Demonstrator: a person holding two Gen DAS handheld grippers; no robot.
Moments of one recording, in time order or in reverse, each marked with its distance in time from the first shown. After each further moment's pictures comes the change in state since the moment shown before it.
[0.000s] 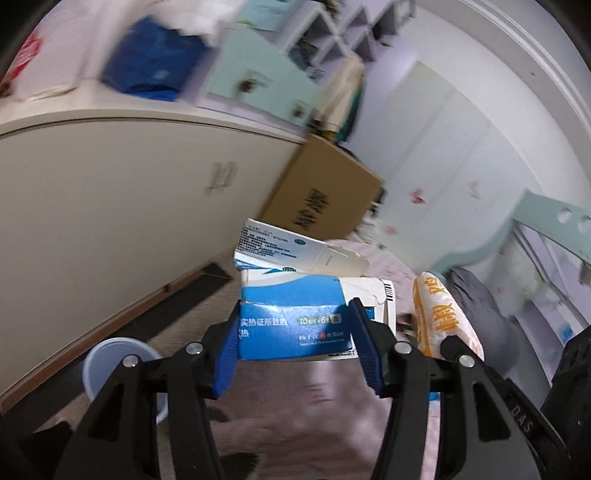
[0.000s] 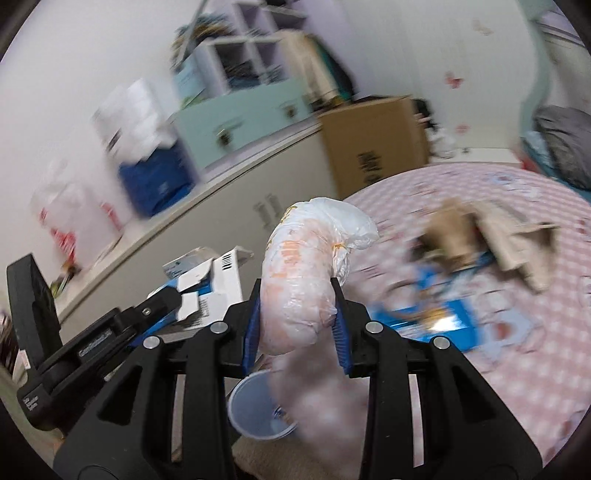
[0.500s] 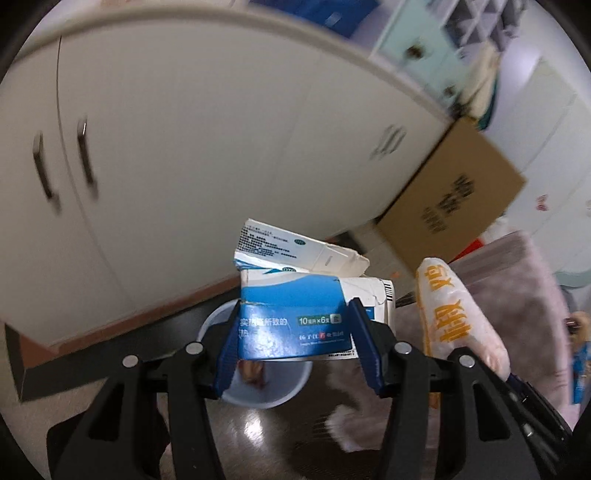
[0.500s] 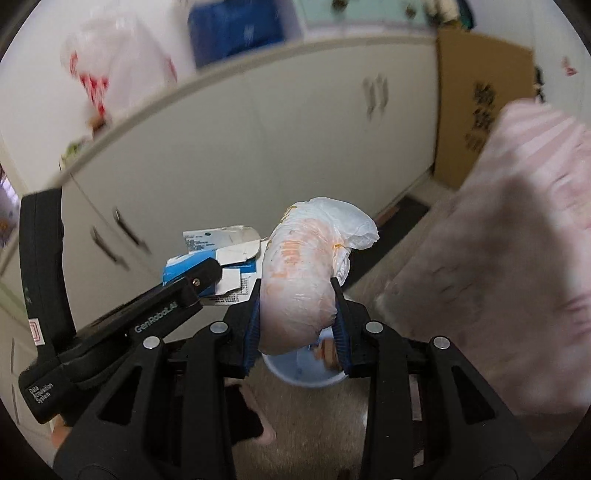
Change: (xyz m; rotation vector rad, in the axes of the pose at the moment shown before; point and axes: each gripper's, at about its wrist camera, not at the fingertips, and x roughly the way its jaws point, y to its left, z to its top) left arm 0.046 0.198 -0.035 -0.165 0.139 0.433; right arm 0.169 0.132 -0.115 -0.256 0.403 0.165
